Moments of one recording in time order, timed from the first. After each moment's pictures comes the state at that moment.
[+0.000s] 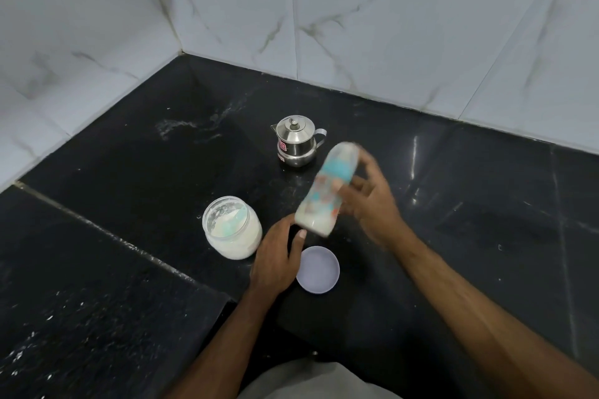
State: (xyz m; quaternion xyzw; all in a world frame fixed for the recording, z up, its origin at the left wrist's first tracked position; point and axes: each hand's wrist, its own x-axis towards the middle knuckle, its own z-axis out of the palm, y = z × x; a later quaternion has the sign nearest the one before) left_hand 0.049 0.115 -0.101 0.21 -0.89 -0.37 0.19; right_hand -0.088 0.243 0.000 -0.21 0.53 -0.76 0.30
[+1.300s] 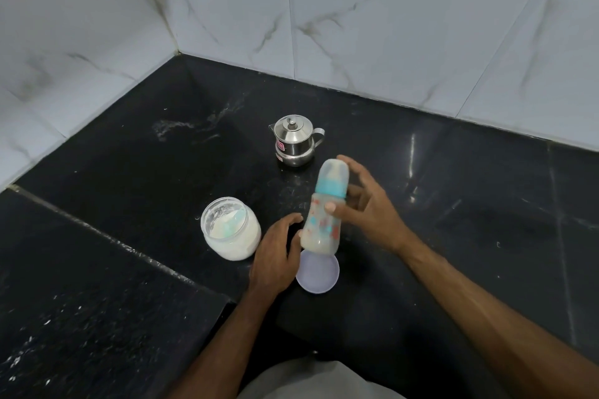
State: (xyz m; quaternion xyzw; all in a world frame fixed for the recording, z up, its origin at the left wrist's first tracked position) left_hand 0.048 0.110 -0.109 0.20 -0.89 -0.38 0.18; right_hand -0.091 0.256 -0.012 -0.27 0.61 -0.68 0.31
